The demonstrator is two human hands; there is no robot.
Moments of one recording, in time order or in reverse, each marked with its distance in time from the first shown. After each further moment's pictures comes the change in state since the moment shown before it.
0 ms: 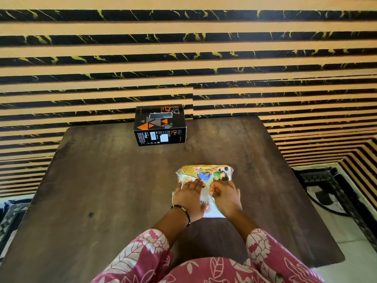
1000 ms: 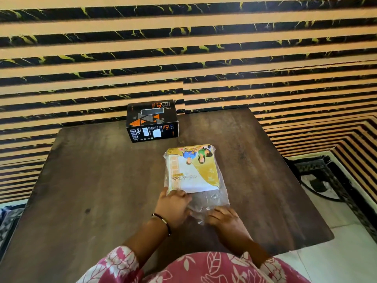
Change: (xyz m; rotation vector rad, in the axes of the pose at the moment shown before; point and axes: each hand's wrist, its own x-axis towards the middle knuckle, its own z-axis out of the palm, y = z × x) left_hand -0.055 -0.012 -0.004 0.129 -0.044 0.108; right_hand -0.086 0.061 0.029 -0.332 -0.109 -0.569
